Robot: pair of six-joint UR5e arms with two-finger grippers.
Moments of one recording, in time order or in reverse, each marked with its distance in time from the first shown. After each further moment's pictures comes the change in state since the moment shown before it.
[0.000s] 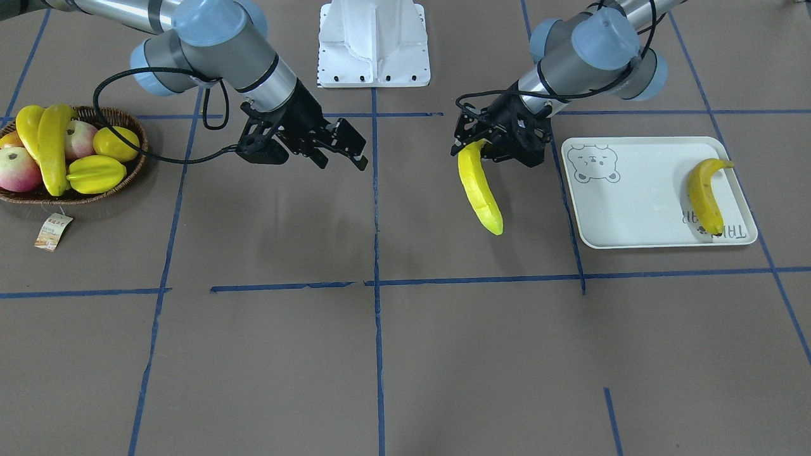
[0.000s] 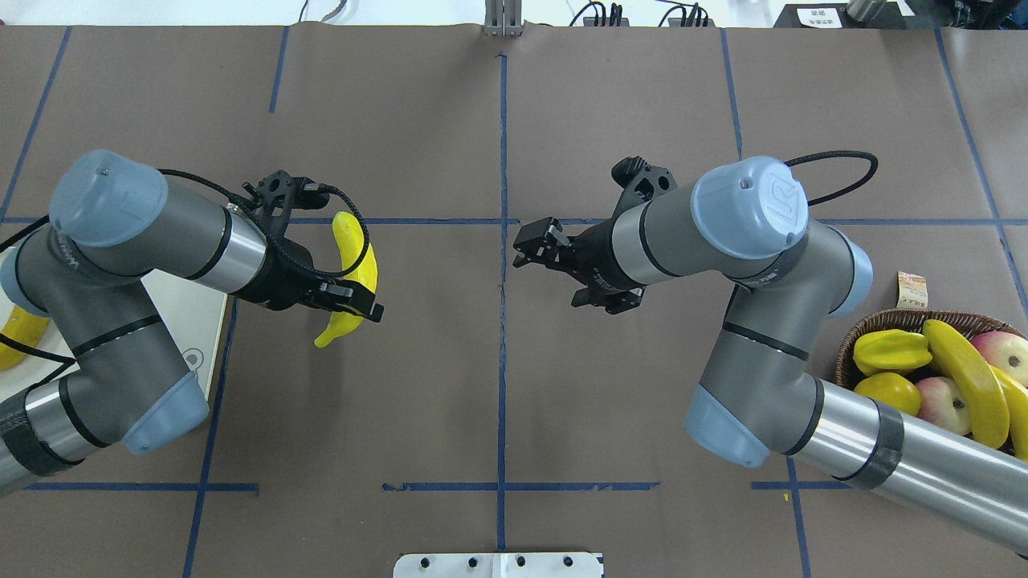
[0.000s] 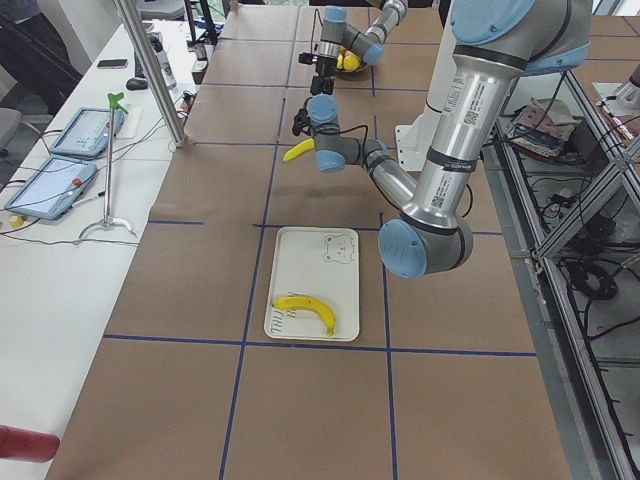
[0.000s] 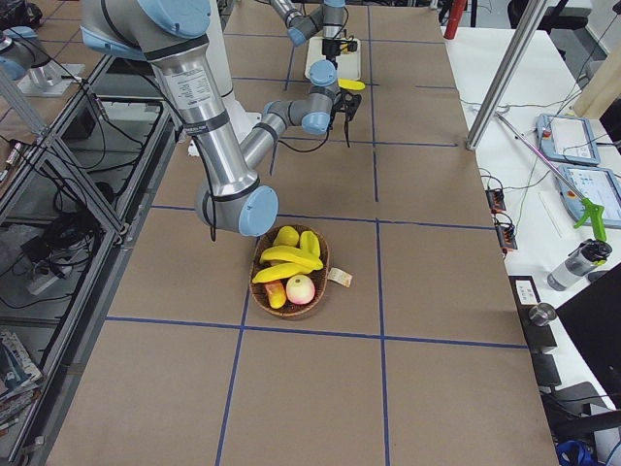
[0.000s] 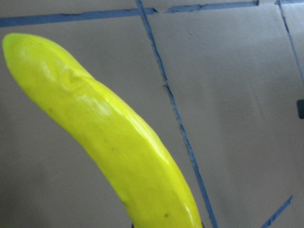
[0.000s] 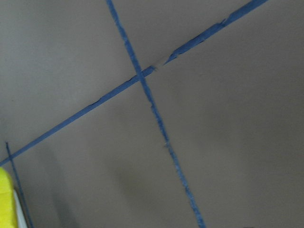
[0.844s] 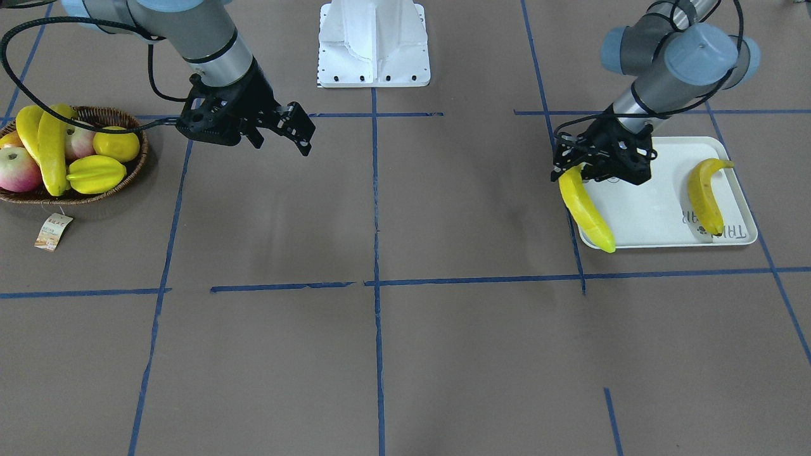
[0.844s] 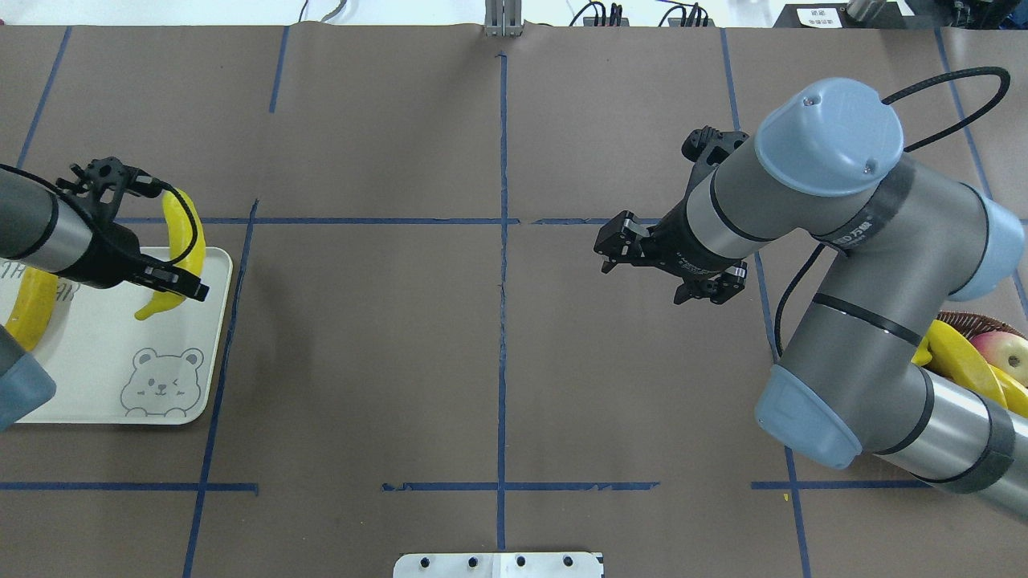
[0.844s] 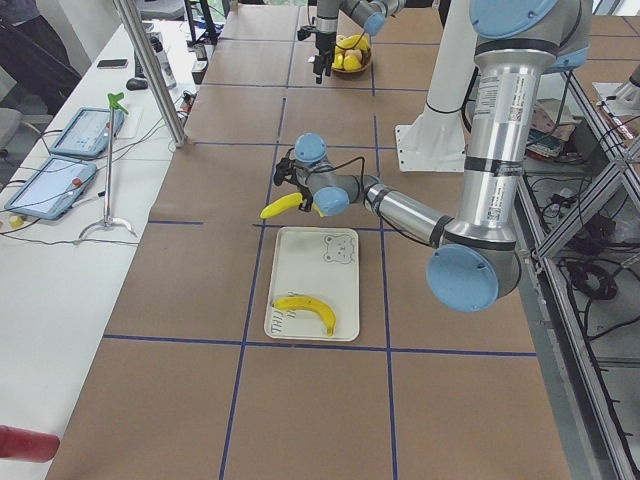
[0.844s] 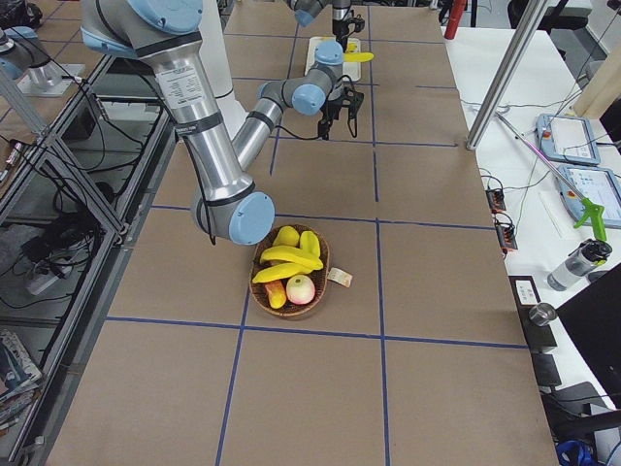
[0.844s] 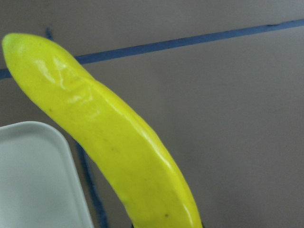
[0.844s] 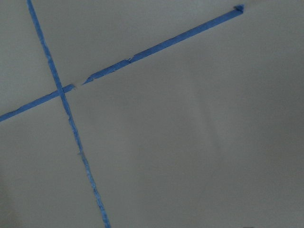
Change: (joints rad) left arm -0.214 0.302 -0.029 0.125 0.002 0.420; right arm 0.078 -0.053 0.222 -0.493 0.070 -0.250
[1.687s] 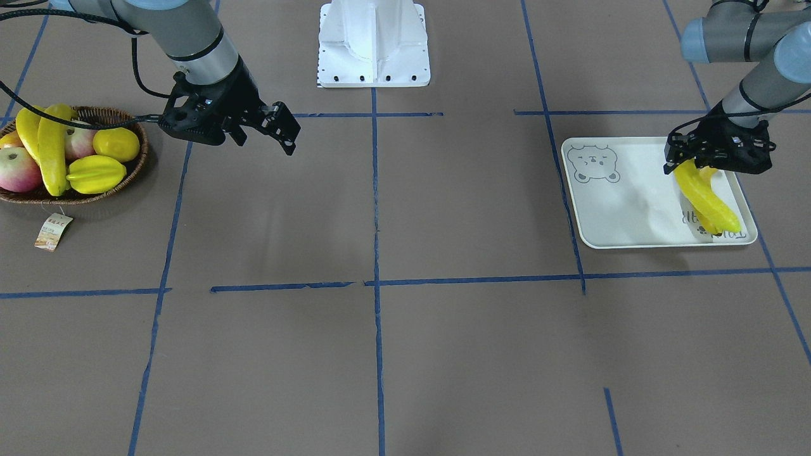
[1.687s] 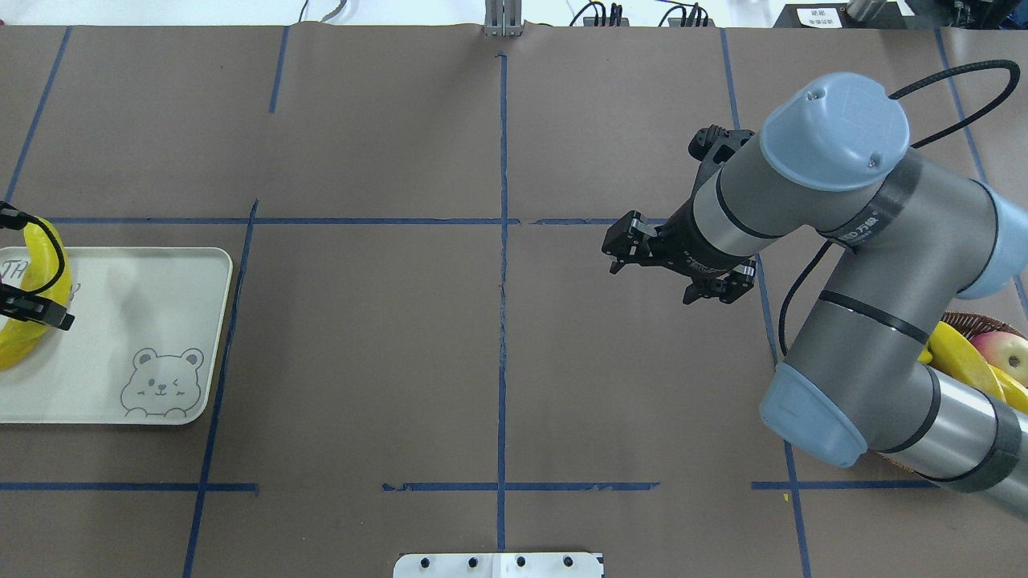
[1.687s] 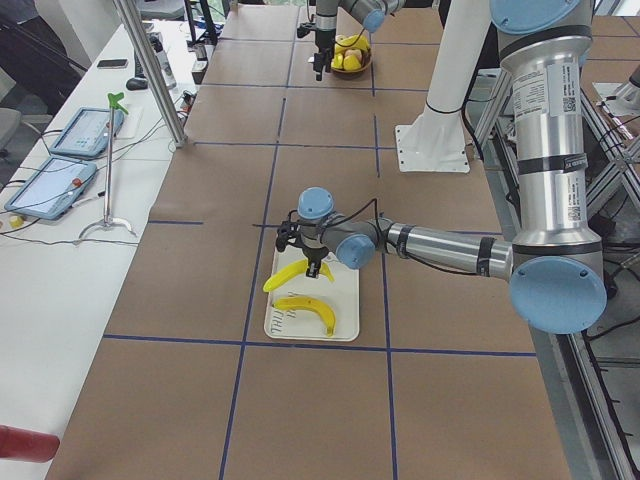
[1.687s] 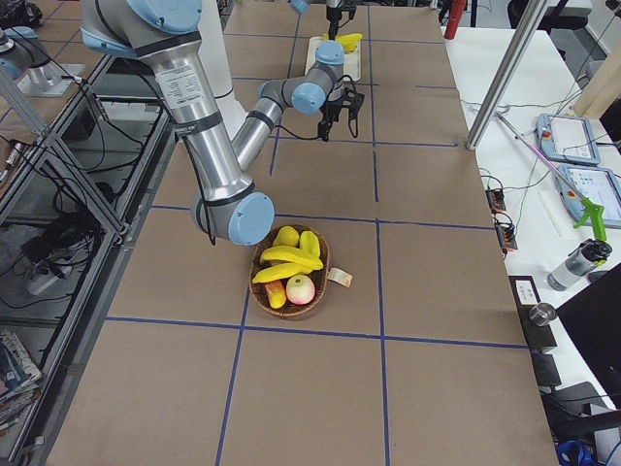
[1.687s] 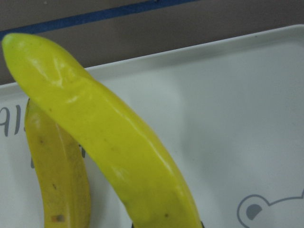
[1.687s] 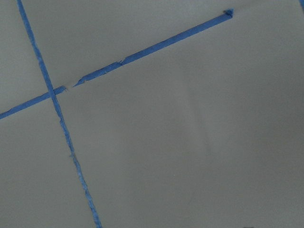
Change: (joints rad) left arm -0.085 0.187 0.028 0.000 -0.011 -0.010; right arm 0.003 -0.001 0.004 -0.019 -0.001 -0.011
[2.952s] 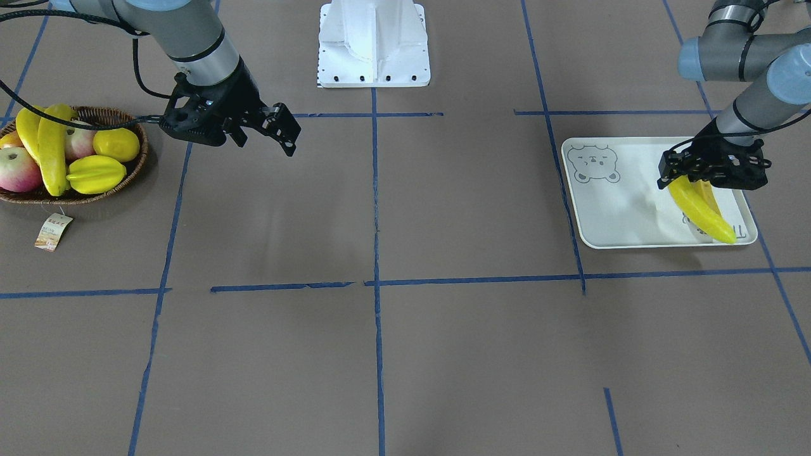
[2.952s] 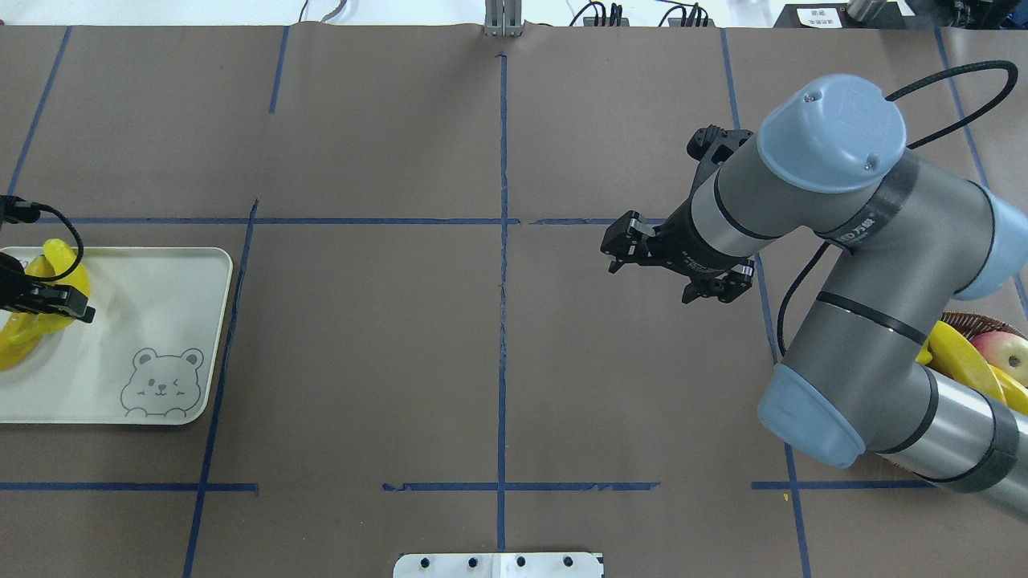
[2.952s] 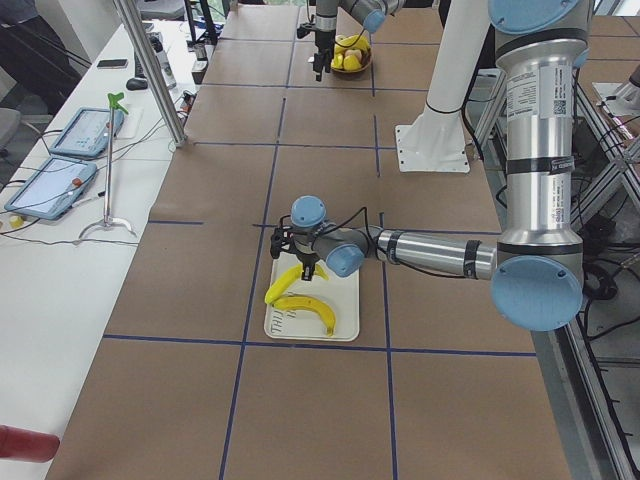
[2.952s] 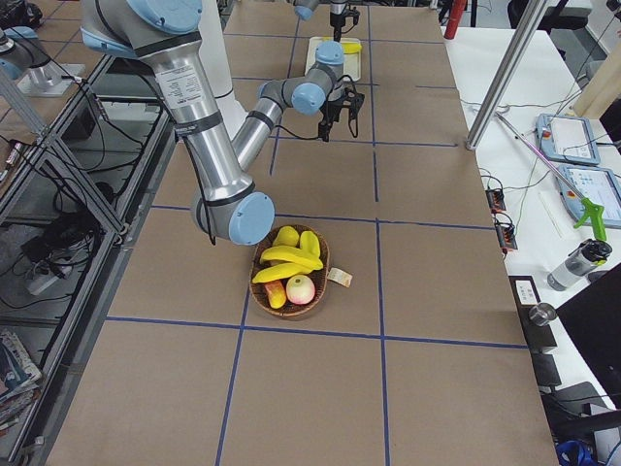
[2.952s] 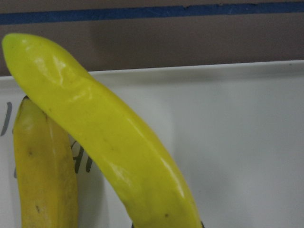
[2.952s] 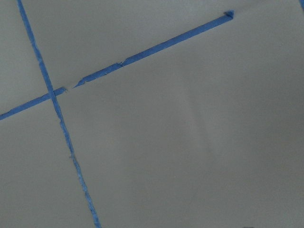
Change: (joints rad) left arm 0.012 -0.061 0.110 -0.091 -0.016 -0.085; right arm -0.003 0.001 -0.003 0.001 -0.007 0.000
